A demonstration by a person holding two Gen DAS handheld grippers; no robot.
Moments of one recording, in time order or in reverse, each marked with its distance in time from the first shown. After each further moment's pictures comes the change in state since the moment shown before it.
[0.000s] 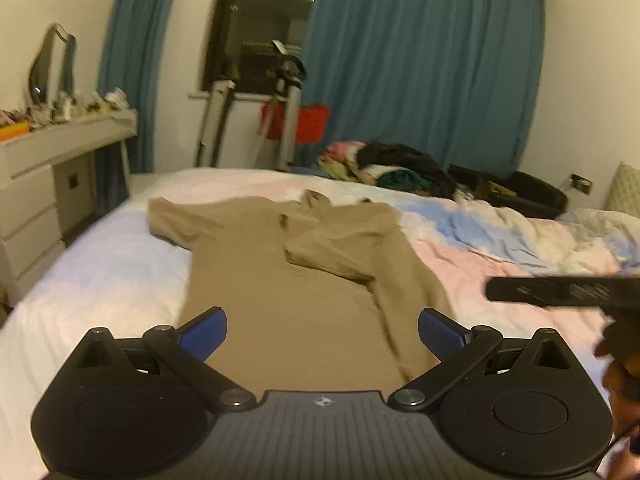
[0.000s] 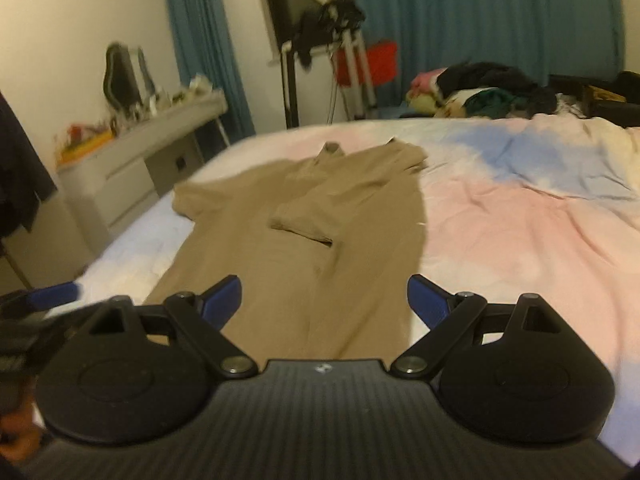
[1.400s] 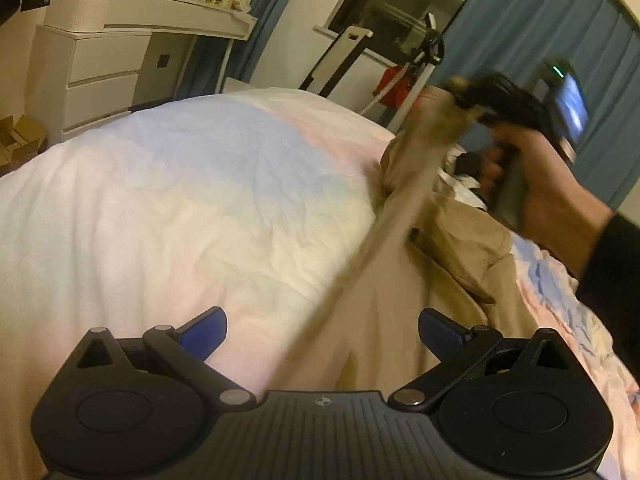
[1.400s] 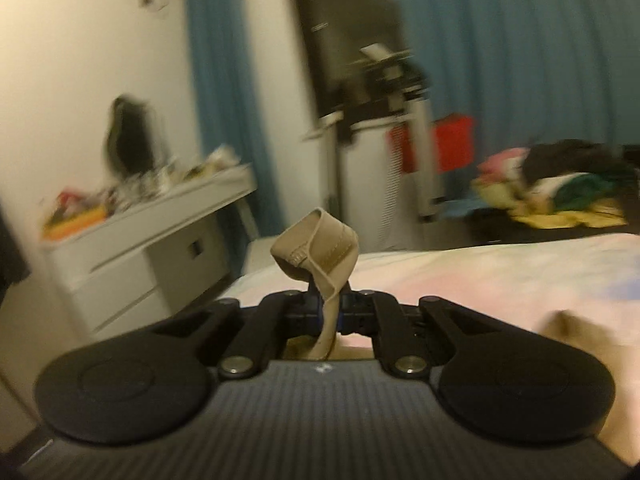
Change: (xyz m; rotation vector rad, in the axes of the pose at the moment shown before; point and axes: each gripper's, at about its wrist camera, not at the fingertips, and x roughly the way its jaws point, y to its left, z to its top) left arm 0.061 0.120 -0.036 -0.412 0.107 0.110; right arm 0.271 0.066 0.171 0.046 -0.279 0.060
